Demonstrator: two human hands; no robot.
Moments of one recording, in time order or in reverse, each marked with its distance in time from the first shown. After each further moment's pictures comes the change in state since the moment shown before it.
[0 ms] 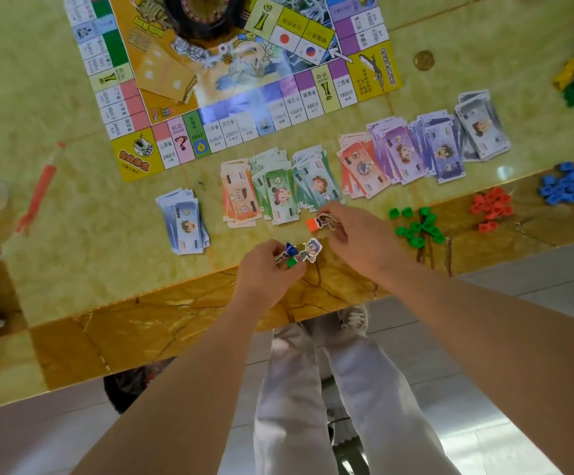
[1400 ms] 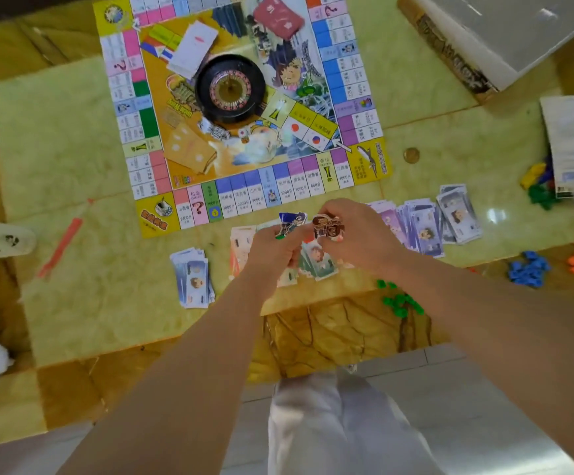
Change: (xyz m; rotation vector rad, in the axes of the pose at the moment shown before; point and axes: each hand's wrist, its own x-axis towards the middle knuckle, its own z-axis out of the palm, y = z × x) left_hand 0.057 0.101 -0.066 -0.791 -0.083 -0.058; right_hand 0.071 -0.030 -0.101 0.177 -0.008 -0.131
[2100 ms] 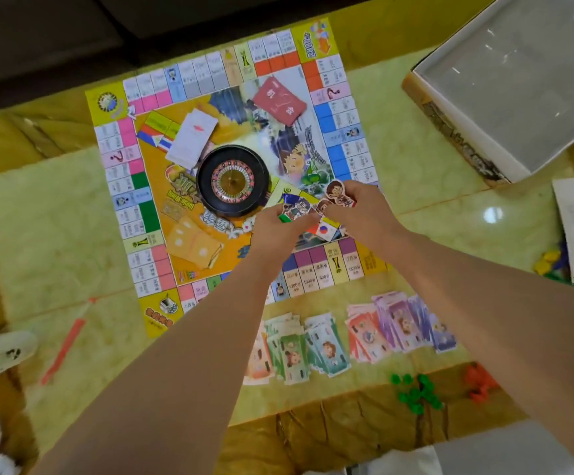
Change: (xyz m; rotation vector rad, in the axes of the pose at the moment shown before) left_hand 0.129 0.150 0.000 0.119 0.045 0.053; right_hand 0.164 -0.020 -0.087 0.448 0.204 0.295
